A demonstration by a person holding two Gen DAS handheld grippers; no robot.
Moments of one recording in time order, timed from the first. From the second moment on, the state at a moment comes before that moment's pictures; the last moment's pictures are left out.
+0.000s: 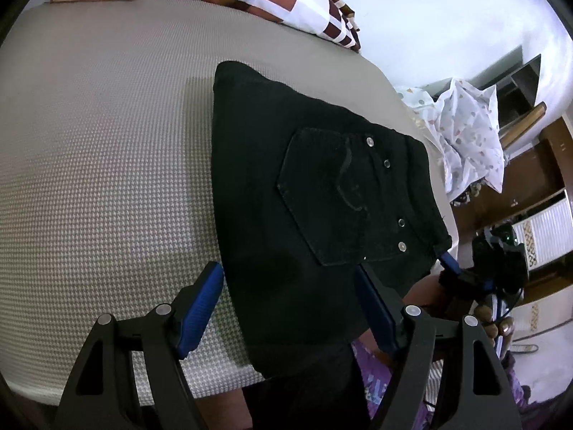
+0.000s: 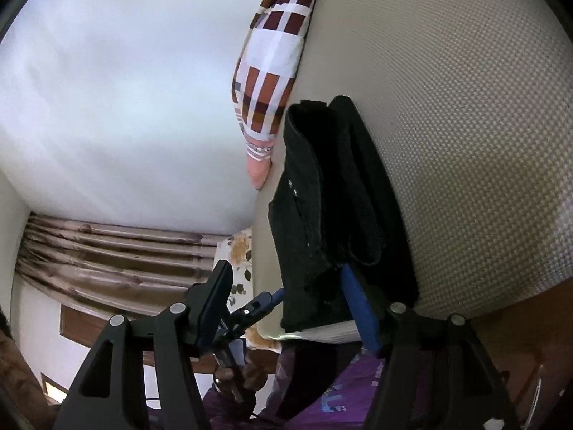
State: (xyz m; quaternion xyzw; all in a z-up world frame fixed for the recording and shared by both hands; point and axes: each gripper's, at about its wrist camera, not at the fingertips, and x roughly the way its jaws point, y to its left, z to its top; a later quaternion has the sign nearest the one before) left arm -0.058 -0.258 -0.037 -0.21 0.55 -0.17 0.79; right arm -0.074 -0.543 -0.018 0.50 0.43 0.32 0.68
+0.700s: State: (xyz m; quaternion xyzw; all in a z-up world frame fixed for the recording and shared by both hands) left arm -0.058 -0.260 -0.032 -0.21 0.54 -0.17 0.80; right arm -0.074 -0.528 0.000 0.39 0.45 0.30 0.74
